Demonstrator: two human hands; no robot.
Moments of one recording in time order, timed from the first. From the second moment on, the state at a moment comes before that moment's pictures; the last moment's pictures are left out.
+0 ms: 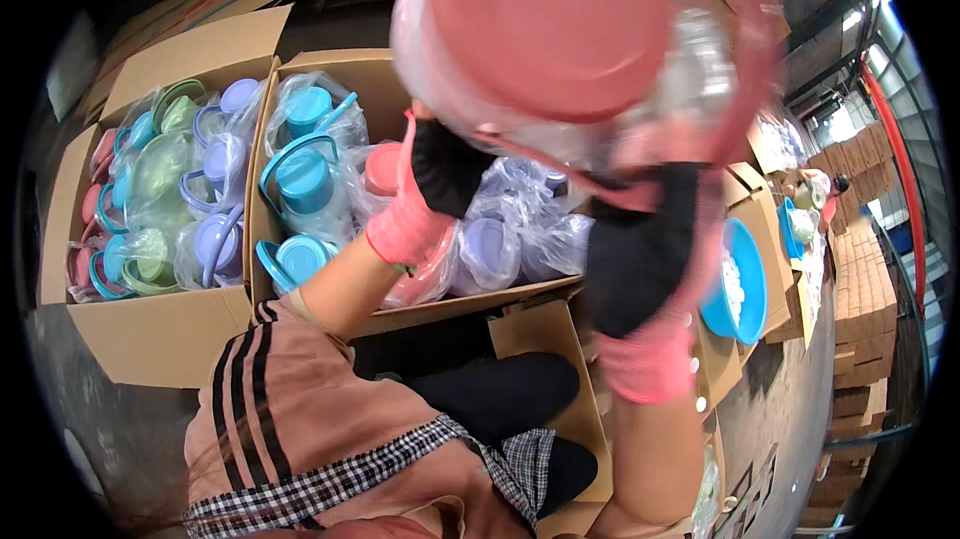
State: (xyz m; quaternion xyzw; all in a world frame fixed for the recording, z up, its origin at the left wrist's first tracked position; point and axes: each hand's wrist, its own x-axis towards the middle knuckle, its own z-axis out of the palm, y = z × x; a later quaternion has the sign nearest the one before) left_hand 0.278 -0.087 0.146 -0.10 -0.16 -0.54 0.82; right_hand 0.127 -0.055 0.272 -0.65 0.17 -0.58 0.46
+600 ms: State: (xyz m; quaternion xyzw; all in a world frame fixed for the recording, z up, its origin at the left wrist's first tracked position) left_hand 0.337 -0.084 0.040 0.64 -0.27 -0.28 0.66; right_hand 0.220 -0.108 0.155 -0.58 0.29 -0.30 0.70
